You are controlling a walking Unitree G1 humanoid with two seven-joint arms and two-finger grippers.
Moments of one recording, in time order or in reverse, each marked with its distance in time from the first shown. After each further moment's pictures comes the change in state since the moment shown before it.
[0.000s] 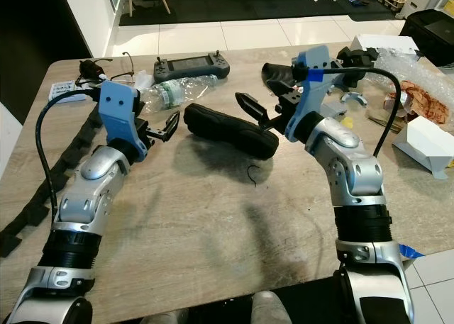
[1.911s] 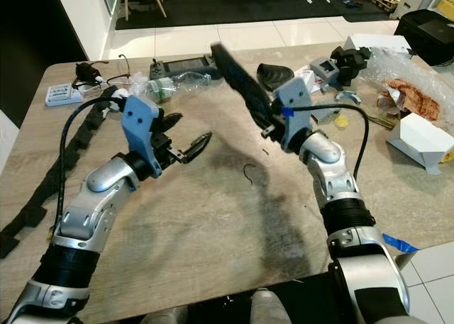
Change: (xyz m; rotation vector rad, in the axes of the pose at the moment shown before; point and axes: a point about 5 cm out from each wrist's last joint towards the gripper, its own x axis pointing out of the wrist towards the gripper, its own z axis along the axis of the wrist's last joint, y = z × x) left arm -0.003 -0.018 0.002 0.010 -0.046 -0.108; right arm 0.014 -0.014 -0.026 -0.273 -0.079 -0.113
